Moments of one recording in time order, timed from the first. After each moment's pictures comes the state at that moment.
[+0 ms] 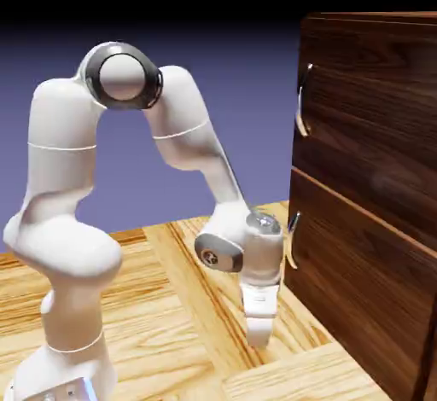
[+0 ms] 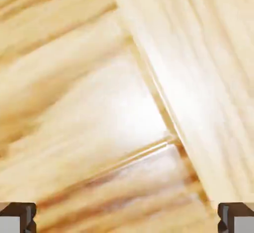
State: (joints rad) arm 0.69 0.29 -0.76 -2.72 0.87 2.79 0.41
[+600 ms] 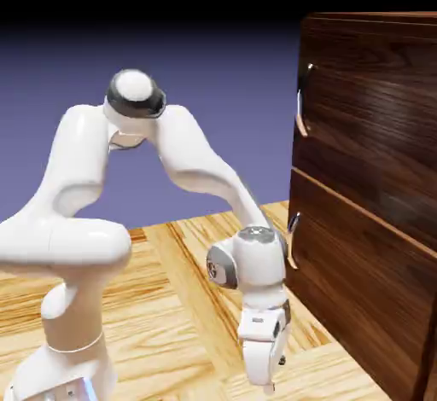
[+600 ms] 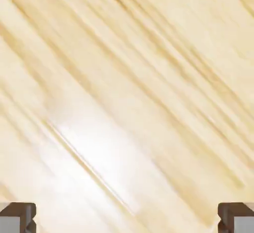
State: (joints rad) arm 1.21 0.94 -1.33 -2.65 1.53 2.60 0.15
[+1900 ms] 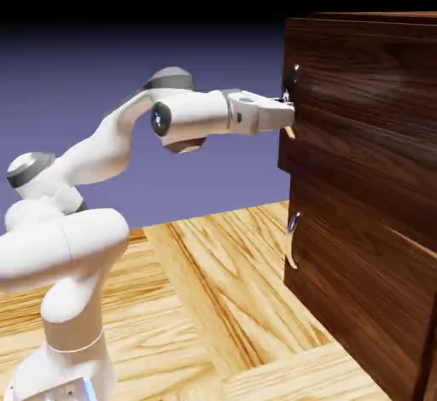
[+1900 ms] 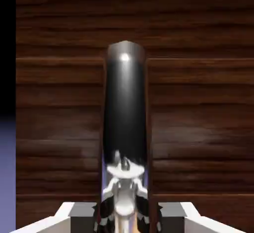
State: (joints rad) arm 1.87 1.76 -2.16 -2.73 2.45 2.03 -0.33
